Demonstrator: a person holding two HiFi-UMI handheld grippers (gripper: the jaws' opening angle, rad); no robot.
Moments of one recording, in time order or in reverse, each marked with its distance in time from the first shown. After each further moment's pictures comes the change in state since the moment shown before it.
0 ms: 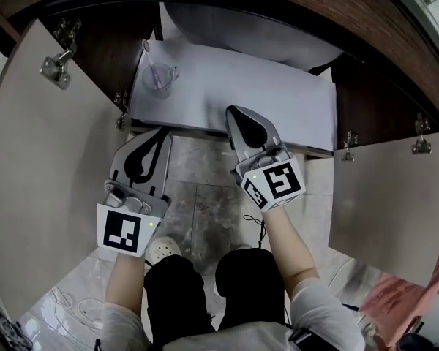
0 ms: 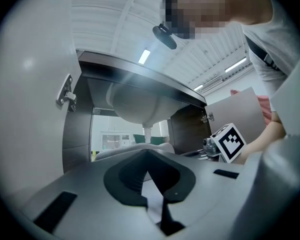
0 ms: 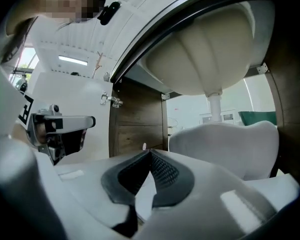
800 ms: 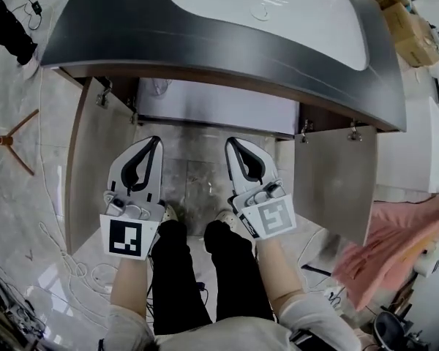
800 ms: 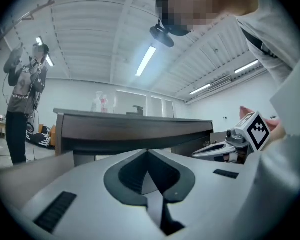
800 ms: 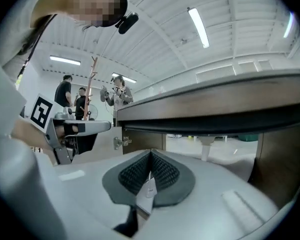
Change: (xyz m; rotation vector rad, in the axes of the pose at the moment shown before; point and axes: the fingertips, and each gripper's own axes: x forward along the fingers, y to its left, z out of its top) left arm -0.032 -0.012 0.207 -0.036 0.087 0.049; right arm -0.096 0.050 0.217 0.021 0.059 -0.093
